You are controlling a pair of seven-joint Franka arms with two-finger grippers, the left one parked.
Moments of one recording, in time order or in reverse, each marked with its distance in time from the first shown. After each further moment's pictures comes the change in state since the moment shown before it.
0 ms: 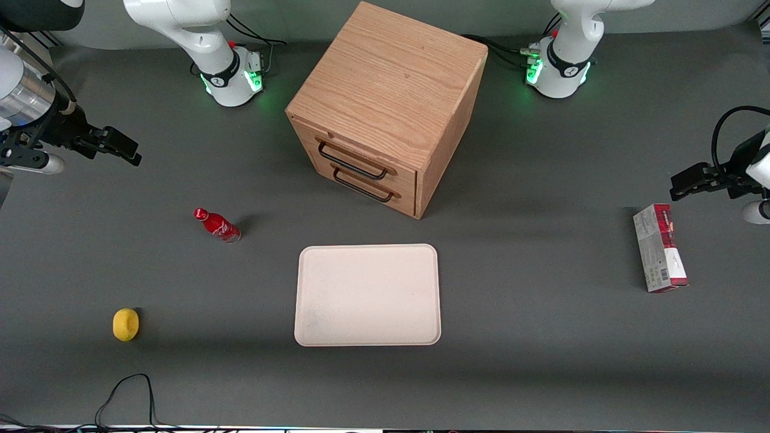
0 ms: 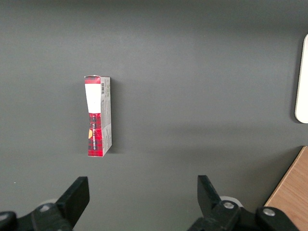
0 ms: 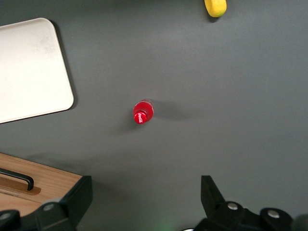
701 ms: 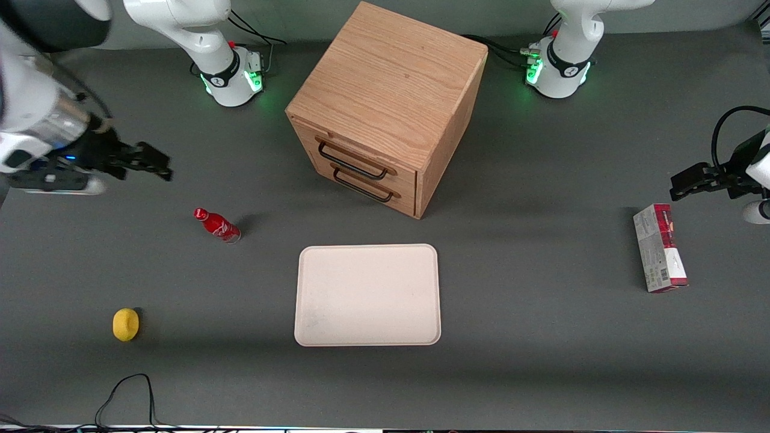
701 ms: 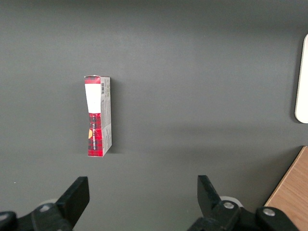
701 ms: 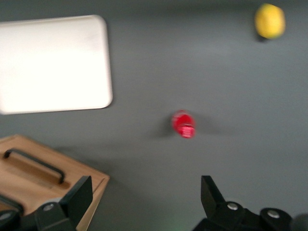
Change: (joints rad) arm 0.005 0.165 0.189 0.176 0.050 0.002 -0.019
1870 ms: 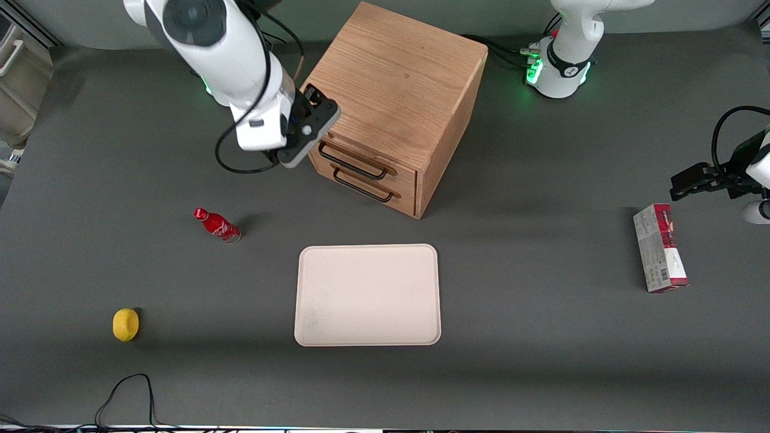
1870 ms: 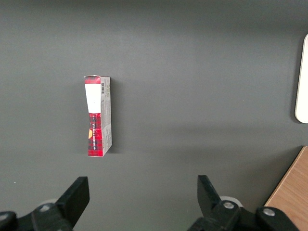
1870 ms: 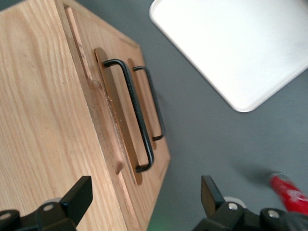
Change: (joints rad) arm 0.004 0.244 0.434 0.122 0.032 -0.018 -0.384
